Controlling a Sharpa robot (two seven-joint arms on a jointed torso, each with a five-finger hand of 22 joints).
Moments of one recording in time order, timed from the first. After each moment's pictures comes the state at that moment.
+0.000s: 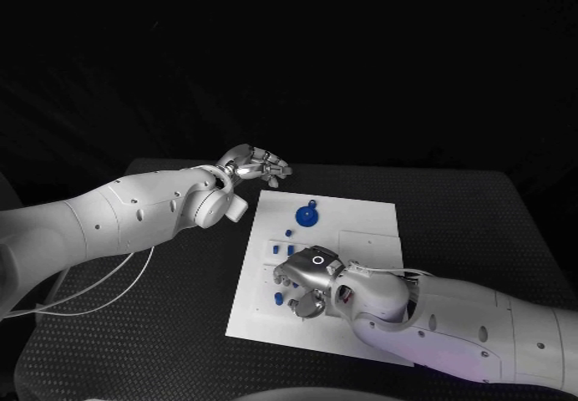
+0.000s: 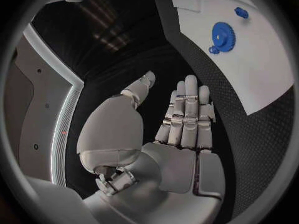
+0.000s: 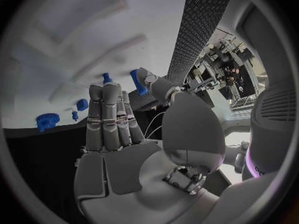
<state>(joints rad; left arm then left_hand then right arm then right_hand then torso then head) 1.28 -0.70 -0.14 1.15 -0.35 -0.23 0.25 1.09 -0.19 0.48 -0.13 0.06 0.82 0.19 0.25 0.51 1.18 0.12 0.10 0.27 1.06 0.03 0.61 0.55 0.02 0.76 -0.06 0.58 1.24 1.11 -0.47 -0.25 1.53 -1.81 -0.31 -0.18 1.11 -0.29 0.78 -0.28 0.06 0.86 0.18 0.27 0.48 1.11 0.11 0.07 0.21 1.26 0.00 0.87 0.86 0.24 1.03 0.07 0.71 1.31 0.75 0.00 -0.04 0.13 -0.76</state>
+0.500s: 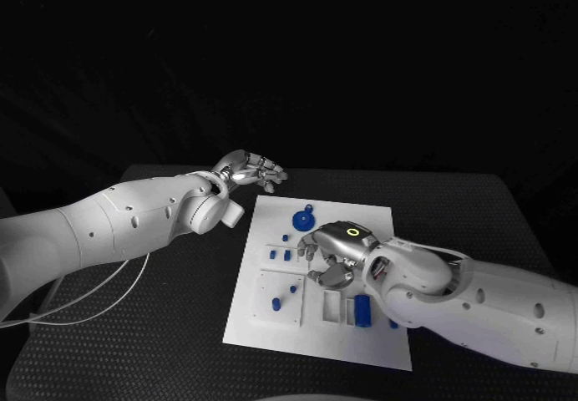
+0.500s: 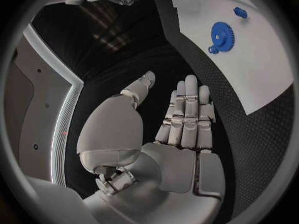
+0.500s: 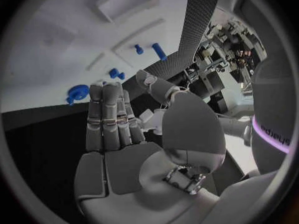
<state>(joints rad) 1.28 -0.70 -0.14 1.15 -0.35 -0.23 0.25 1.09 -0.19 0.48 -0.12 0.06 0.82 0.19 0.25 0.51 1.18 0.12 0.10 0.27 1.06 0.03 0.61 0.55 0.02 0.76 -0.06 0.58 1.24 1.19 -0.64 -0.19 1.60 -1.60 -0.35 -0.15 1.11 -0.30 0.81 -0.22 0.05 0.90 0.16 0.30 0.49 1.15 0.10 0.14 0.21 1.27 -0.01 0.89 0.86 0.24 1.04 0.06 0.71 1.31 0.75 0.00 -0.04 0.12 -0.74</state>
